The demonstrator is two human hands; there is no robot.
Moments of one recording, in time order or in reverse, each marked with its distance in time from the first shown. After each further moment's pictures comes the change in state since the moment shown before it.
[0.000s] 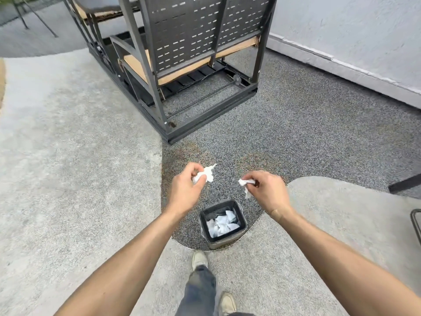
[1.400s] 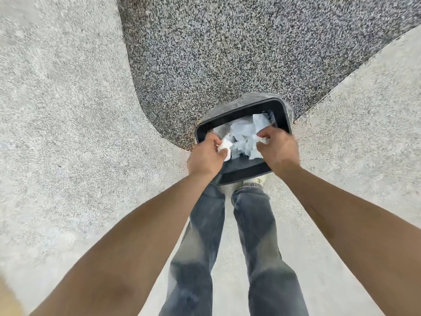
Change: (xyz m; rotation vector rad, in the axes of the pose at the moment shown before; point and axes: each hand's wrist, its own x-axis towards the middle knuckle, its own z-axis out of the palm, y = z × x) left_hand 0.112 -0.411 0.326 0.363 -0.452 -0.647; right_hand 0.091 0.292 0.442 -0.068 -0.618 0.528
